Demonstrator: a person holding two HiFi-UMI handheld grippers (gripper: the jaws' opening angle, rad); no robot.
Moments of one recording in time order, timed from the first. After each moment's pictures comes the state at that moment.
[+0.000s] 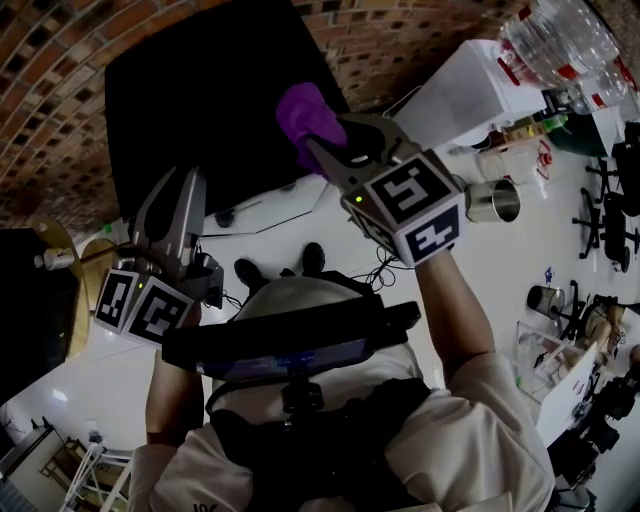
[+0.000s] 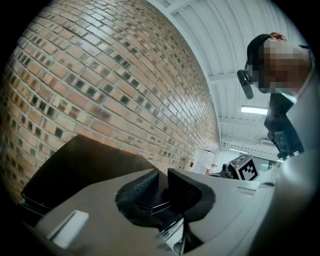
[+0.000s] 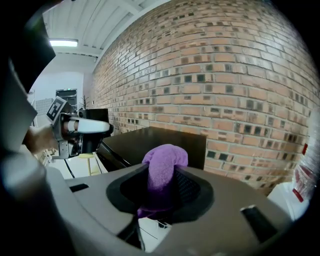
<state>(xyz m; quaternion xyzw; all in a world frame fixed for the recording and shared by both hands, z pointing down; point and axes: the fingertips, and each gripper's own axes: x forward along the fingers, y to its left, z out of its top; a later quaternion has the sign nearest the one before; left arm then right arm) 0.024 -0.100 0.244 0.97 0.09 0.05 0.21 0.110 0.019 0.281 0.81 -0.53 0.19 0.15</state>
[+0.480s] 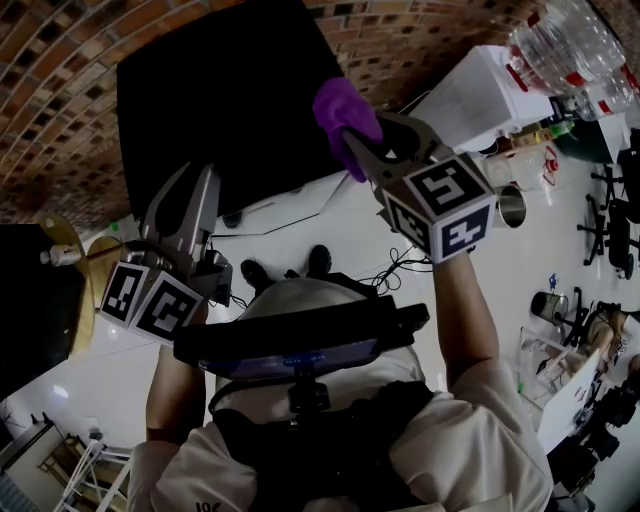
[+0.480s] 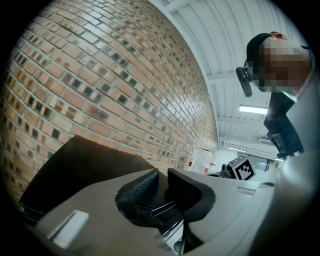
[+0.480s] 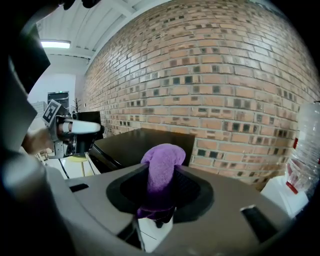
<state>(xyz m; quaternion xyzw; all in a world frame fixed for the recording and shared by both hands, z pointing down) 0.025 -0.103 0.241 0.97 0.11 0.06 0.21 0.129 0.041 0.278 0.84 -0.50 0.19 0.14</state>
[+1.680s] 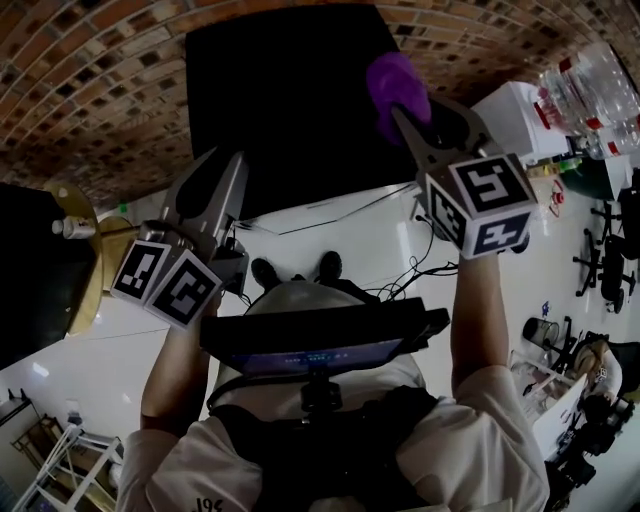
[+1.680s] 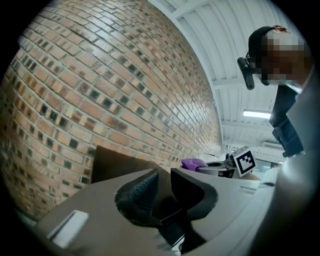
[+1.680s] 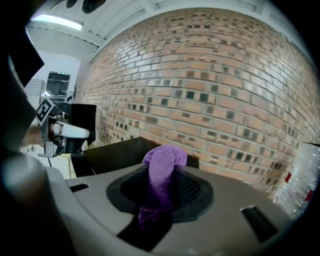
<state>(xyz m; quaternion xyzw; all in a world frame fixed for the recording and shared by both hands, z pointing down) -0.005 -0.183 0.241 0.97 0.08 0.04 0.23 0.131 -0.026 0.226 0.85 -0.46 0.13 0.21</state>
